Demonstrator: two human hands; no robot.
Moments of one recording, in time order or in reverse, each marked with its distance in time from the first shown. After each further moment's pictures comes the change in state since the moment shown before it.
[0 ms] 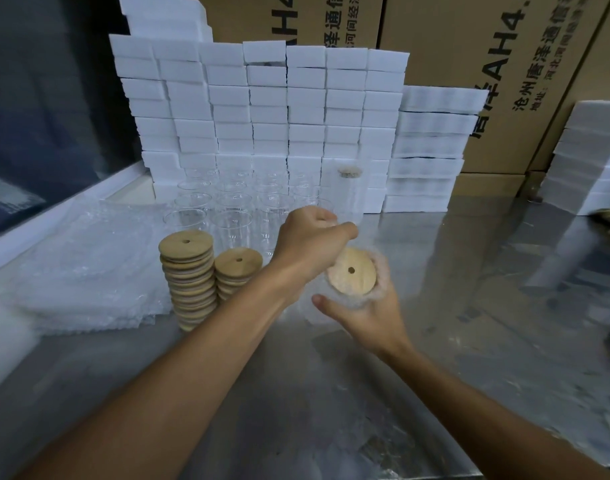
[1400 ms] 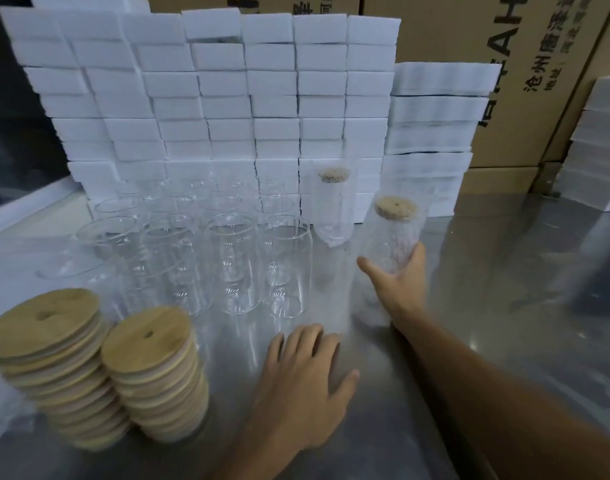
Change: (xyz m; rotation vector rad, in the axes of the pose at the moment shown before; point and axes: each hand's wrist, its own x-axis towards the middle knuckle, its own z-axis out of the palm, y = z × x) left_hand 0.036 -0.164 0.068 1.039 -0.190 0.402; right_hand 0.158 0.144 -0.037 -0.030 0.405 0.170
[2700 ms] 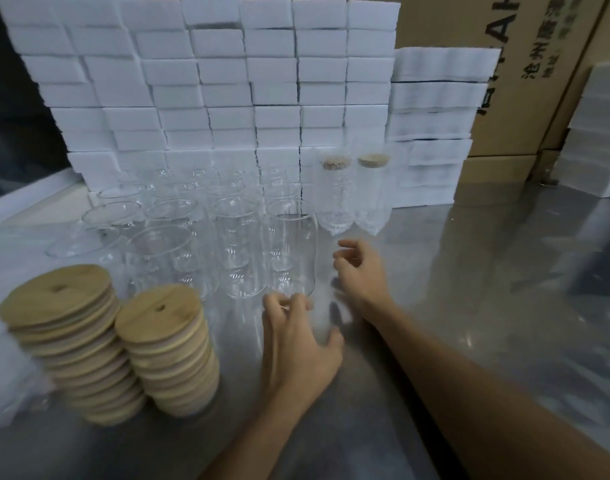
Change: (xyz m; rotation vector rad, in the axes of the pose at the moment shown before) left_hand 0.006 0.000 -0.003 -0.483 0.272 -0.318; right_hand -0.042 -0.026 0.042 -0.005 -0.255 0.138
